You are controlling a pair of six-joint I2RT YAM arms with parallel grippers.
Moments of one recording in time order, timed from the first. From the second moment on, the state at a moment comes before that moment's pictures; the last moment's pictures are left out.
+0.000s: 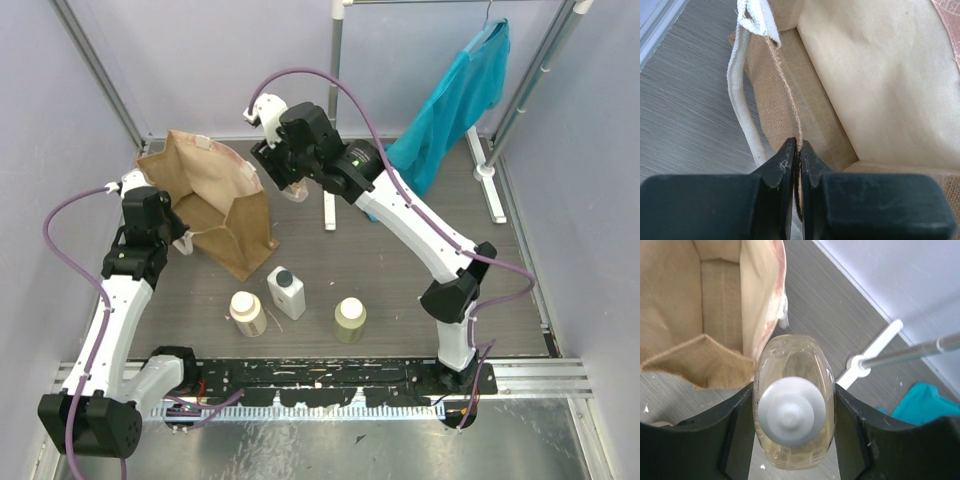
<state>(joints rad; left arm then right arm) -0.07 0.96 0.91 -0.48 -0.26 -0.47 0.87 1.89 2.25 -0.84 0.19 -0.15</state>
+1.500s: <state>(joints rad) -0.07 0.90 0.90 -0.54 -0.23 -0.47 0.87 2.24 2.19 -0.25 -0.21 -0.05</state>
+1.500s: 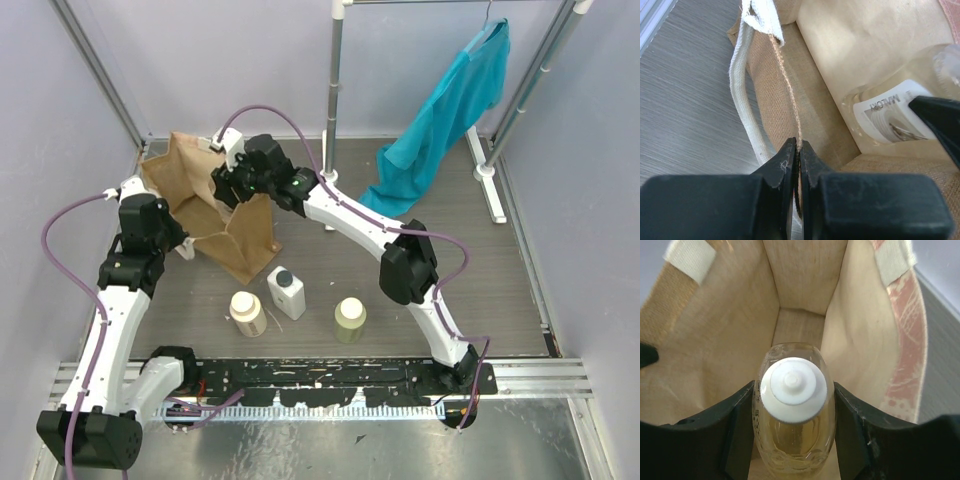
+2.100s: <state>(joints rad) -0.07 0.88 0.90 -0.55 -0.23 -0.47 0.87 2.24 2.05 -0.32 -0.18 -0.07</state>
